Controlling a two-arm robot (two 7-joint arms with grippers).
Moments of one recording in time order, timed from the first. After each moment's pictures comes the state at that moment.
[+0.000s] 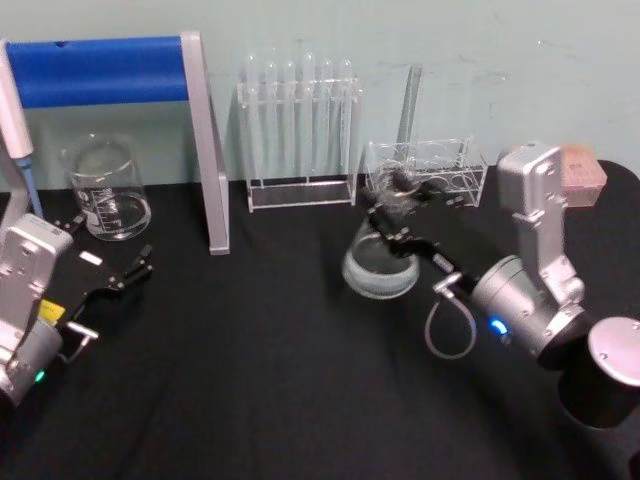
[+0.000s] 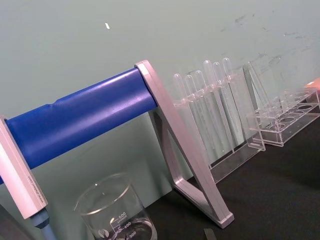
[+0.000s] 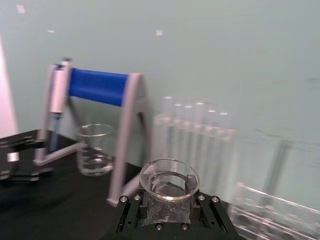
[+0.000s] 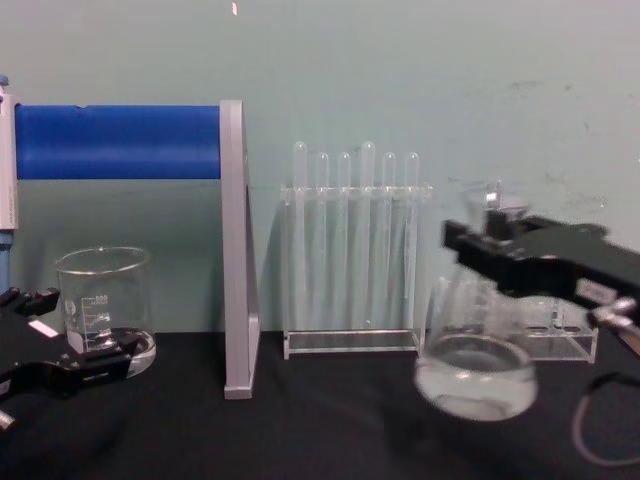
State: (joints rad) left arm -0.20 0.60 0.45 -1.41 -0.25 -0.12 0.03; right arm 0.17 0.31 -0.31 -1.56 0.29 -0.04 0.29
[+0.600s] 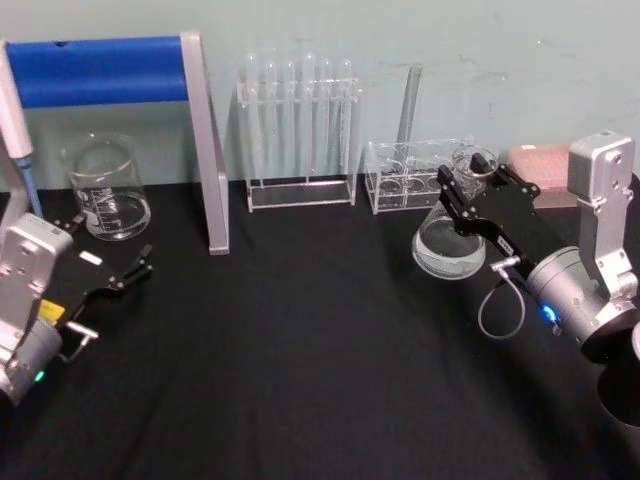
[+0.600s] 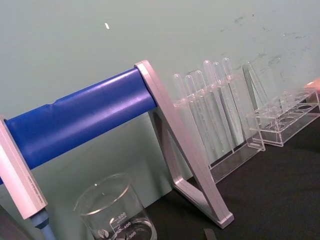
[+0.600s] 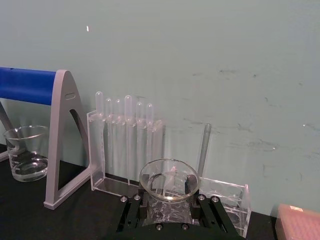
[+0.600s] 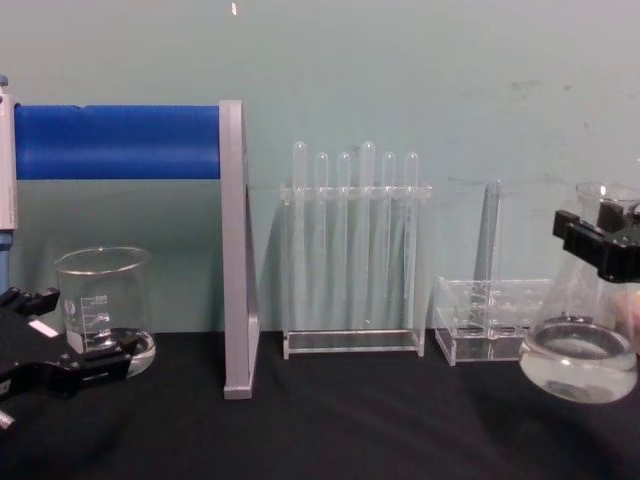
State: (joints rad) left arm -0.20 0.60 0.45 -1.41 -0.25 -0.12 0.03; right arm 0.14 0.28 -0.18 -1.56 0.25 -0.03 0.21
